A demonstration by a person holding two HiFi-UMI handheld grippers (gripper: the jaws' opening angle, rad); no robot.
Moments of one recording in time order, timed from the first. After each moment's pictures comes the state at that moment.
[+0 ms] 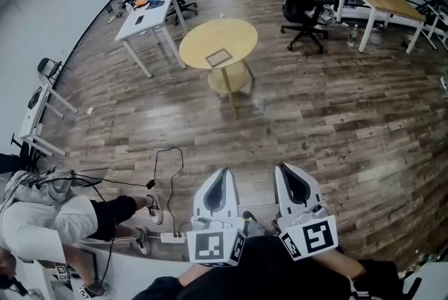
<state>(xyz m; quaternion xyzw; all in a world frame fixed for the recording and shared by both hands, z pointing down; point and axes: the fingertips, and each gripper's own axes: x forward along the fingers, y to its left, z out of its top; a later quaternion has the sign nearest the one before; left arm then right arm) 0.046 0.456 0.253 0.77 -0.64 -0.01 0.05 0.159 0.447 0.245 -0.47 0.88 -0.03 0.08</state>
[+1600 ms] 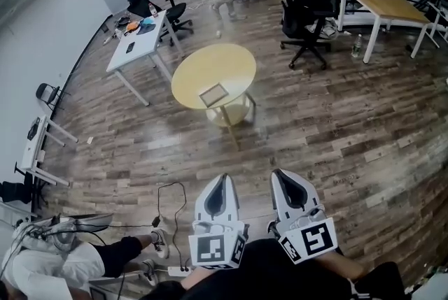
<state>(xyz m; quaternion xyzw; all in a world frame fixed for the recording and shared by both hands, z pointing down) 0.052 0.194 0.255 0.77 -0.64 0.00 0.04 0.162 0.191 0.249 -0.46 0.88 -0.04 0.10</state>
